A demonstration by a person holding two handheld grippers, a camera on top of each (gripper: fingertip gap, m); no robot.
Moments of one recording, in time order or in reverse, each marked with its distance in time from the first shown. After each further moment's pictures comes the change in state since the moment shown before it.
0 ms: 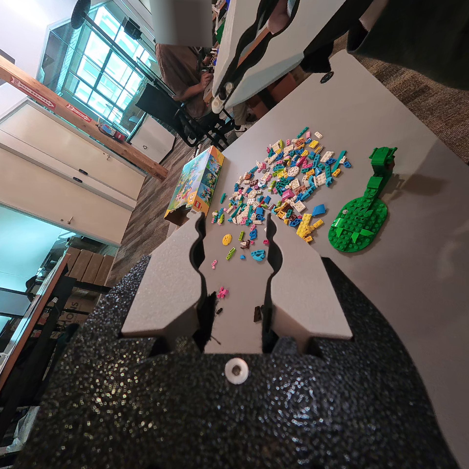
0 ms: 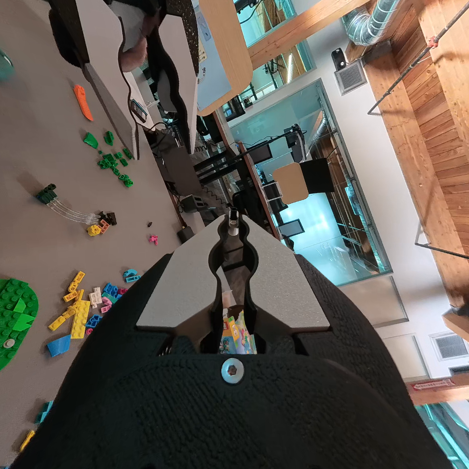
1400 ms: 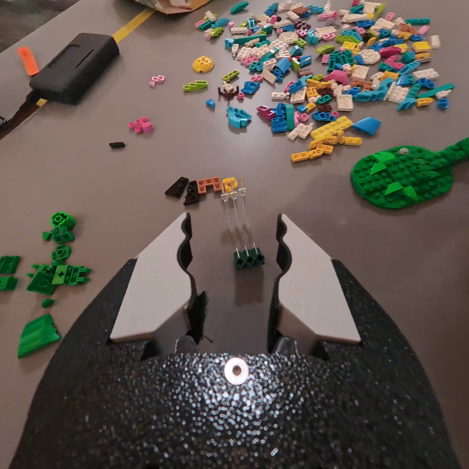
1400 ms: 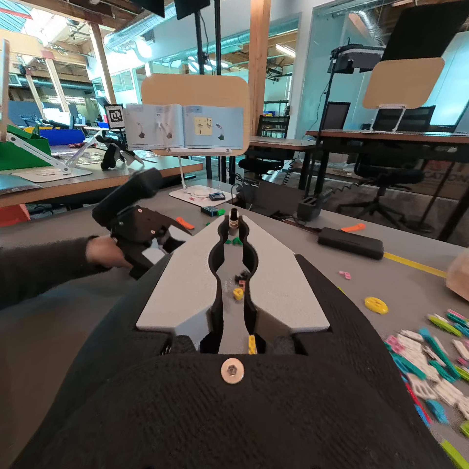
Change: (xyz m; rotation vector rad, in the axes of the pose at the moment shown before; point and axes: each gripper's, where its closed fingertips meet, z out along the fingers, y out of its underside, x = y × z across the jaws) left arm 0.075 0.183 0.035 -0.383 -0.067 -0.798; right arm -0.064 0.034 0.043 0.200 -0.147 1.107
